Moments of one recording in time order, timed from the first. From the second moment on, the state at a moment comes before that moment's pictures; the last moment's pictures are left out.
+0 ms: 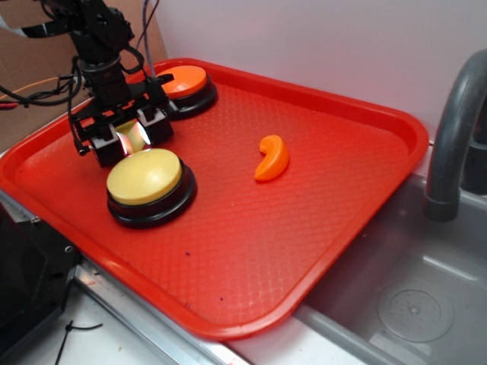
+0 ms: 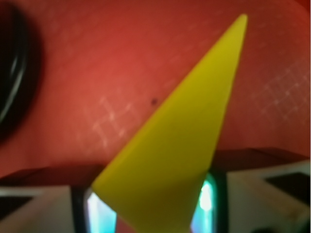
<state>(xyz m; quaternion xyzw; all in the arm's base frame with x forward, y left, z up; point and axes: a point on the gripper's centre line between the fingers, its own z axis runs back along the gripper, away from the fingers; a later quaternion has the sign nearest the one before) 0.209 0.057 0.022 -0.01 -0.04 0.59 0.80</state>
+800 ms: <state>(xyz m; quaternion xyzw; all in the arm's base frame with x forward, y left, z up) 0.217 0.029 0.160 -0.05 -0.03 0.27 0.96</state>
